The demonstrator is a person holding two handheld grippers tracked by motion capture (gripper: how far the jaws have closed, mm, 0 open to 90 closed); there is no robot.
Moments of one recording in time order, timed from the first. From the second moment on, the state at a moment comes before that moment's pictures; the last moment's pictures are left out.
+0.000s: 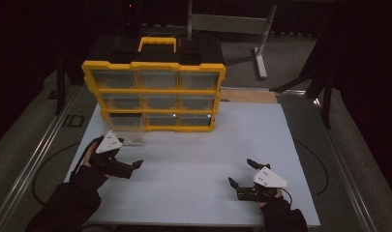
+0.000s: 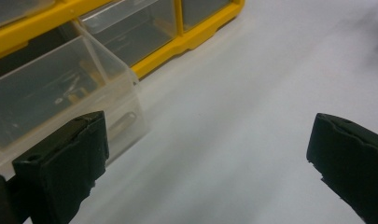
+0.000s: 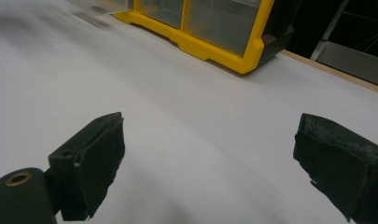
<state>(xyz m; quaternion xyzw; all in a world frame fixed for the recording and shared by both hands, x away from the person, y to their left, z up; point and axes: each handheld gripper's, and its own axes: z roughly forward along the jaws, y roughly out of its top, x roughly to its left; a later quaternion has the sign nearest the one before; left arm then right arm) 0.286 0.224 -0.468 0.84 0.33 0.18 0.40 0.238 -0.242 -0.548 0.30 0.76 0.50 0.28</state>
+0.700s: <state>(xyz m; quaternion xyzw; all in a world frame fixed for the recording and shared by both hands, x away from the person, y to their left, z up) 0.256 0.226 -0.497 0.83 0.33 0.17 0.41 0.238 -0.241 -0.548 0.30 0.76 0.50 0.28</state>
